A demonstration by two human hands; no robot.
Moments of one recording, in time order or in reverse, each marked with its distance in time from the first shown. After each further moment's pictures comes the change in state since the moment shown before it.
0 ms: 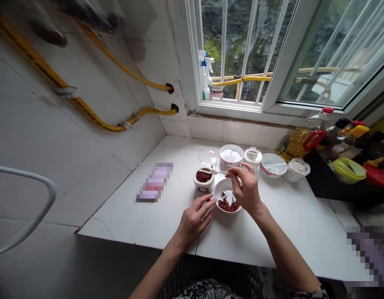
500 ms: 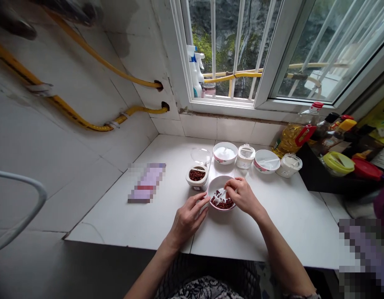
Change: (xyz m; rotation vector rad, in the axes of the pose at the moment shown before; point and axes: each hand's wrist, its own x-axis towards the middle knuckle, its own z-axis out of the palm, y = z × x) left_hand -0.002 -0.002 0.002 0.014 0.013 0.009; right_hand -0.026 0.023 -0.013 0.120 -0.413 0.344
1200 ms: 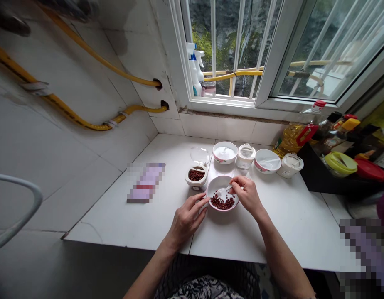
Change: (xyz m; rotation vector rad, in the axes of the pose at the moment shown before) left_hand 0.001 0.000 -0.001 -0.004 0.000 0.001; right_hand -0.002 0.007 -0.002 0.149 0.181 0.151
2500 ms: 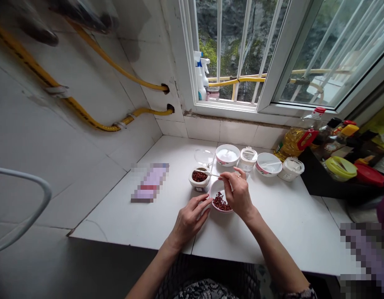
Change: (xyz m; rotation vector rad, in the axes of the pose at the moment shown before) left_hand -0.001 -0.001 0.002 -0.012 -0.005 0.005; right_hand 0.007 -0.020 0.028 -0.313 0.259 -0.714
